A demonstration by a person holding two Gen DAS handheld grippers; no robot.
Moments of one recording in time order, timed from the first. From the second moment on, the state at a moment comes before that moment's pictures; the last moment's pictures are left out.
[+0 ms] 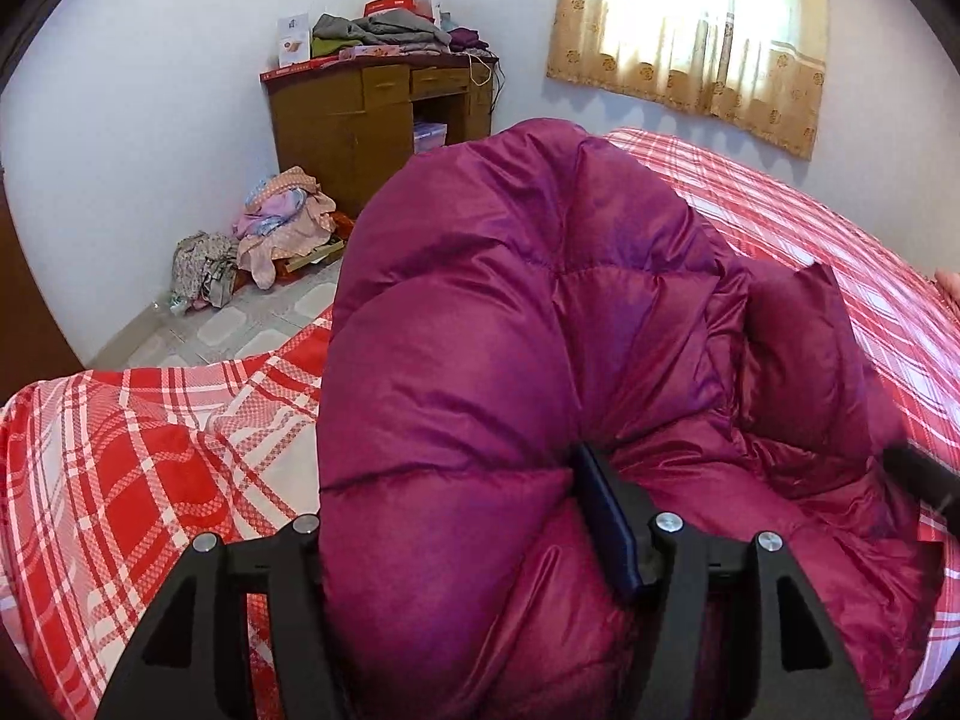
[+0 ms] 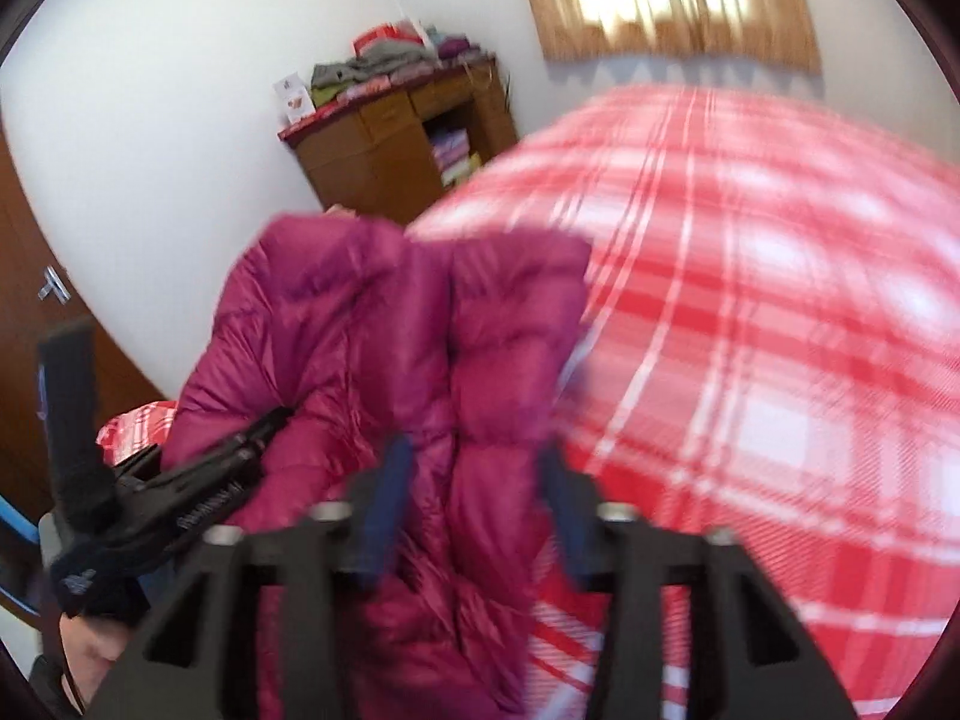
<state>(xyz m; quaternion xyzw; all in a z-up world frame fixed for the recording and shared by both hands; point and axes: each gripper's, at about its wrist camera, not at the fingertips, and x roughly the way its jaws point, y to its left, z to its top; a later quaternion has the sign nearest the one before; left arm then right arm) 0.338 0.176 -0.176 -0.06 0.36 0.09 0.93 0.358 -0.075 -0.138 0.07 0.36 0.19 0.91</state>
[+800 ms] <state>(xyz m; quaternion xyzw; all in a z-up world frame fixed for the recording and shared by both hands) 0.347 0.165 -0.184 -0.03 0.36 0.10 0.93 0.415 -0.040 -0.185 0.07 0.40 0.13 0.90</state>
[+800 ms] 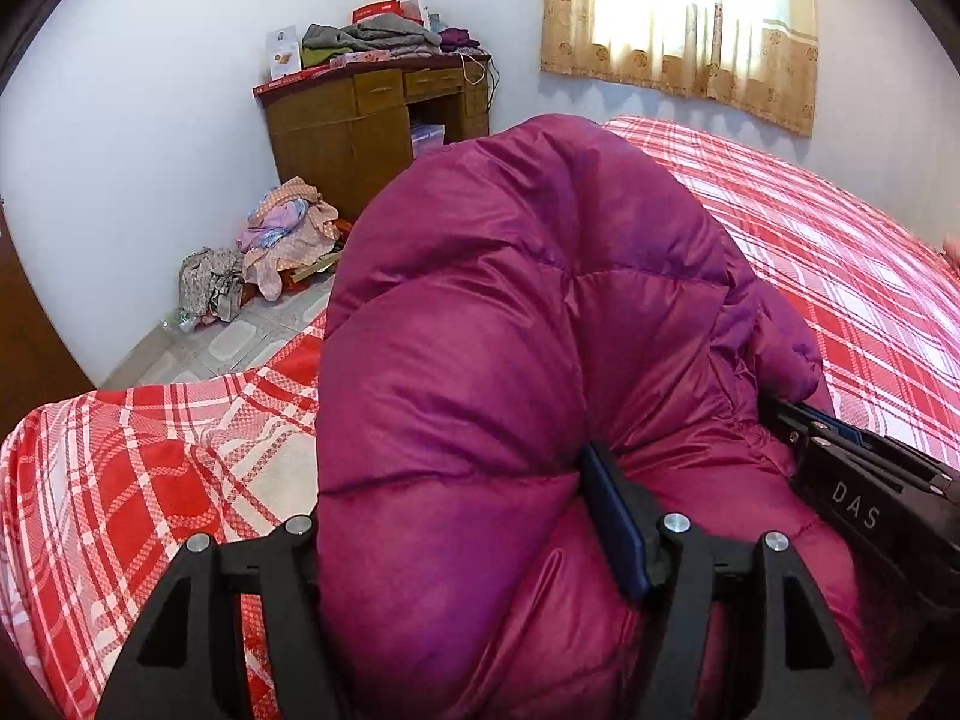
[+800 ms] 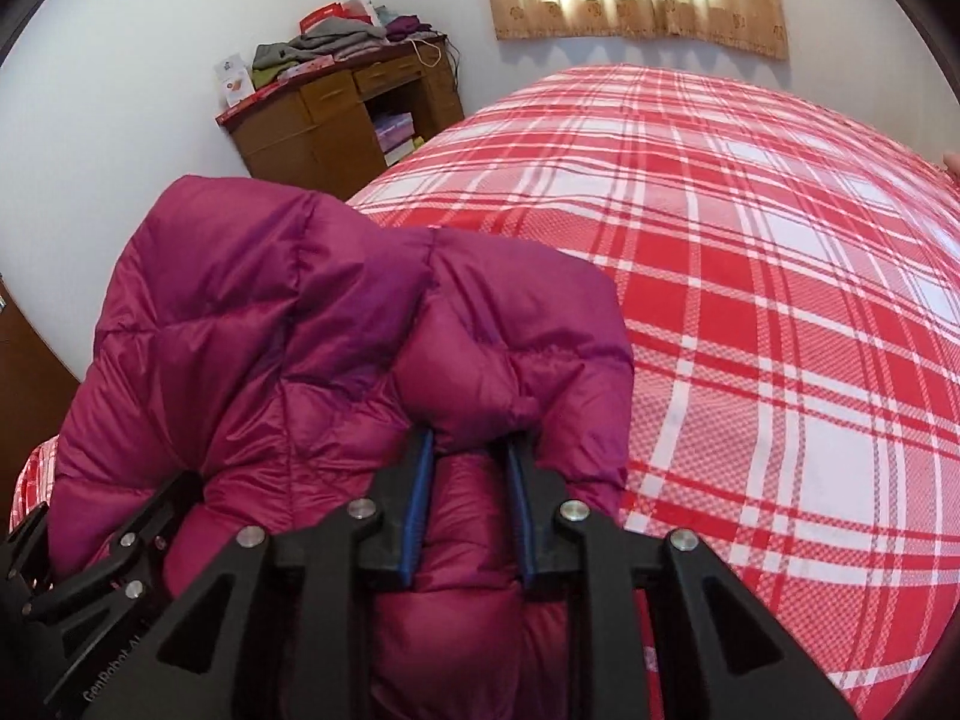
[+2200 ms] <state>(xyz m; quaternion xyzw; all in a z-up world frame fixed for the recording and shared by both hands) 0.381 0.168 -0.152 0.03 0.39 0.13 0.91 0.404 -0.043 -0.176 0.05 0.40 0.11 0.91</state>
